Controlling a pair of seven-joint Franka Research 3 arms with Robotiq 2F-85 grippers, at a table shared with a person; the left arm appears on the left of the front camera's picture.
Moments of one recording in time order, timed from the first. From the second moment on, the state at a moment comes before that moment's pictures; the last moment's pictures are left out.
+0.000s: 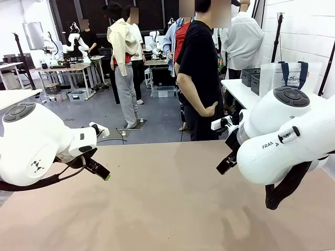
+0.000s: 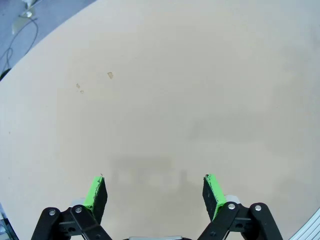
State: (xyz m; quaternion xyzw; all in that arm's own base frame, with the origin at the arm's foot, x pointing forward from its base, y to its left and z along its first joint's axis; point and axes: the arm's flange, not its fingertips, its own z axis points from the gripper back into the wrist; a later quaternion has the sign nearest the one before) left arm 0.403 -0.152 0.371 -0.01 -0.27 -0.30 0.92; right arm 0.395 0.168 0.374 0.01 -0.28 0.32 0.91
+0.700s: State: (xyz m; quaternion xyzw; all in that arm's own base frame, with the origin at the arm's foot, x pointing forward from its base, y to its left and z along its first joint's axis) left arm 0.403 -0.152 0.371 -0.01 -0.27 -0.30 0.92; right arm 0.395 0.168 0.374 0.01 -0.28 0.32 0.91
